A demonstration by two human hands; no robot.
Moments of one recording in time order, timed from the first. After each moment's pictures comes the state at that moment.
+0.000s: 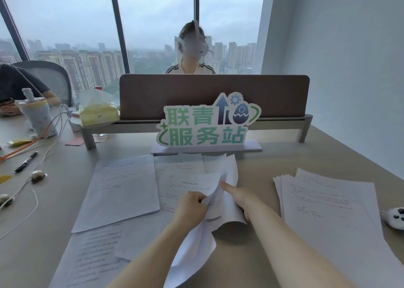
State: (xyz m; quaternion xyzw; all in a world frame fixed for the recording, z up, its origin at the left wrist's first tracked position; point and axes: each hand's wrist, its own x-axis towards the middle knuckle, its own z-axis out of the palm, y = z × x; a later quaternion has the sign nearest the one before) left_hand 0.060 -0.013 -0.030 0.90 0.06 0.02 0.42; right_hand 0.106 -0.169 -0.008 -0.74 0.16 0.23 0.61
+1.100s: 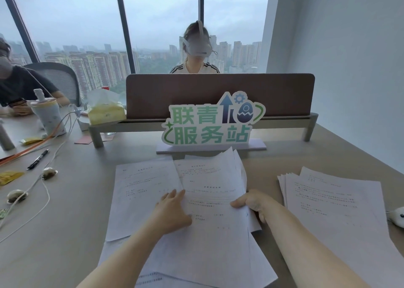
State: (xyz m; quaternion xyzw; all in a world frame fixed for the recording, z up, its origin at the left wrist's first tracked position) left_hand 0.031 0.049 -0.022 0.98 0.06 -0.09 0.18; right_hand 0.094 -0.199 -0.001 -0.77 0.08 0.27 0.57
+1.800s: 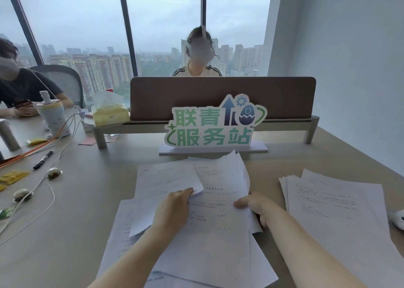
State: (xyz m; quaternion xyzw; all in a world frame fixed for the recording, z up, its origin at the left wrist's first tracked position) left_hand 0.021 0.042 -0.020 0.96 -0.01 0.18 0.22; right_hand 0.084 -0.195 -0.003 -0.74 0.11 0.24 0.61
